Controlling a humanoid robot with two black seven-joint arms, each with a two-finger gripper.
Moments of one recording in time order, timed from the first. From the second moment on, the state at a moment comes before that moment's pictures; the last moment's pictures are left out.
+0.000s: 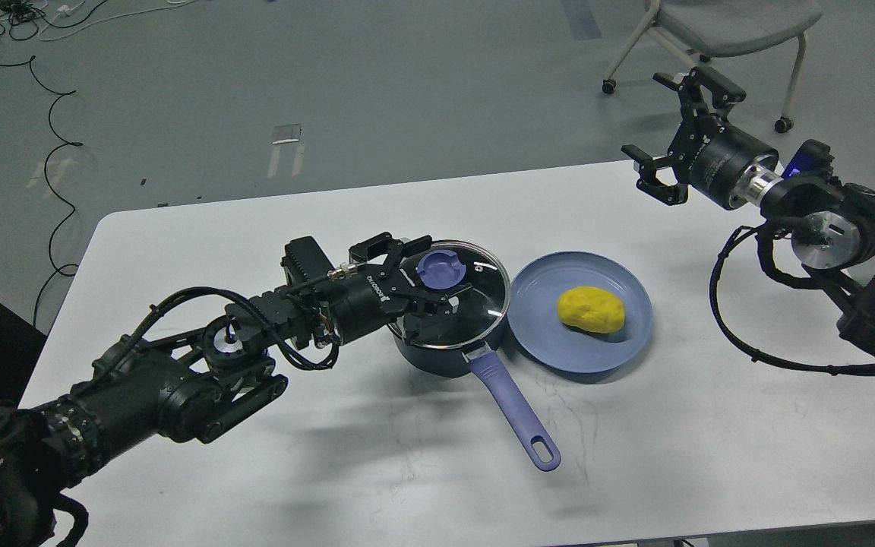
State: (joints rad) left arm -0.88 0.26 -0.12 -0.83 1.89 0.42 -0.49; right arm 0.76 -0.36 0.81 0.70 -0.22 0.43 0.09
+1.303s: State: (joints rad) left arm -0.88 0.30 -0.12 -0.89 1.89 0.42 -0.49; right arm 0.75 -0.36 0.81 0.69 -0.22 0.41 0.10
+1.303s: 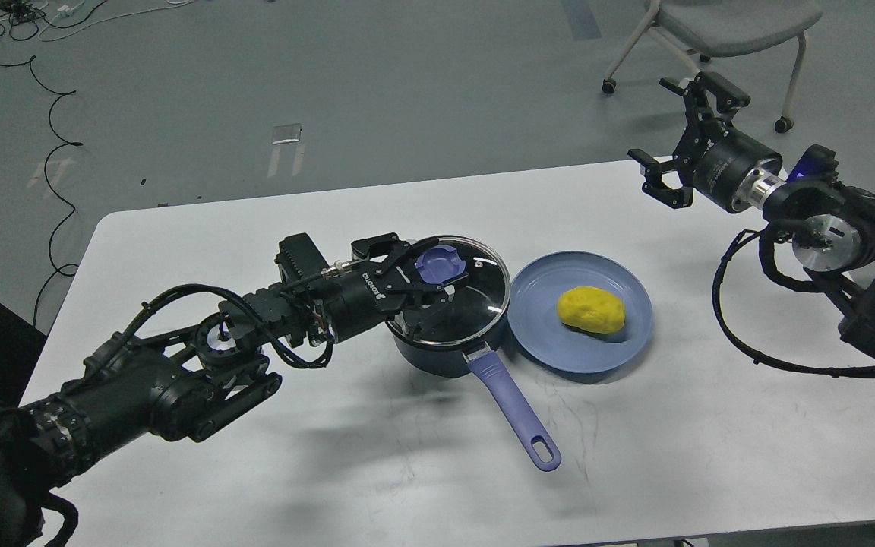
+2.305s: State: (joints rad) left arm -0.83 0.71 -0.12 -1.00 1.59 0.48 -0.49; right arm 0.75 -0.35 0.80 0.69 -0.22 0.41 0.10
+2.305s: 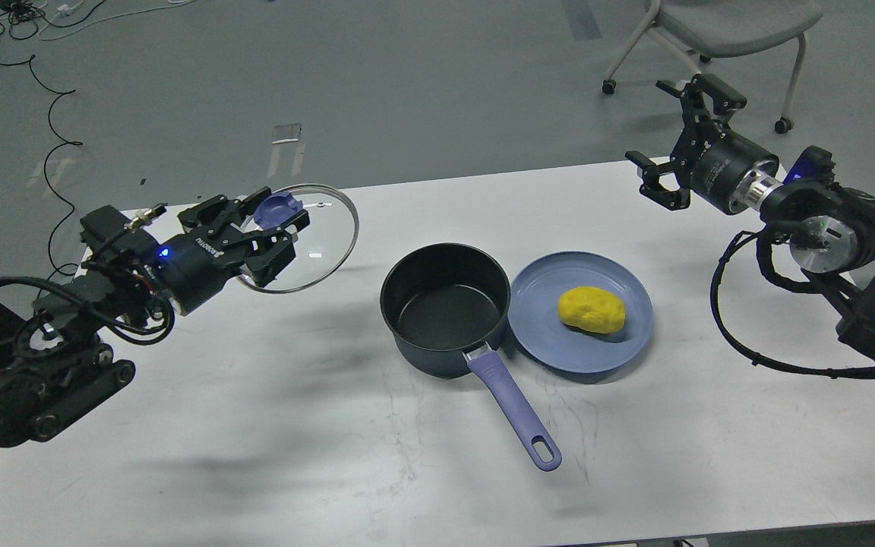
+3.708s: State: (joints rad) left arm -0.62 0.60 -0.12 -0.85 1.57 0.49 -0.49; right arm 0.75 -0.36 0.79 0.69 -0.22 0.41 0.10
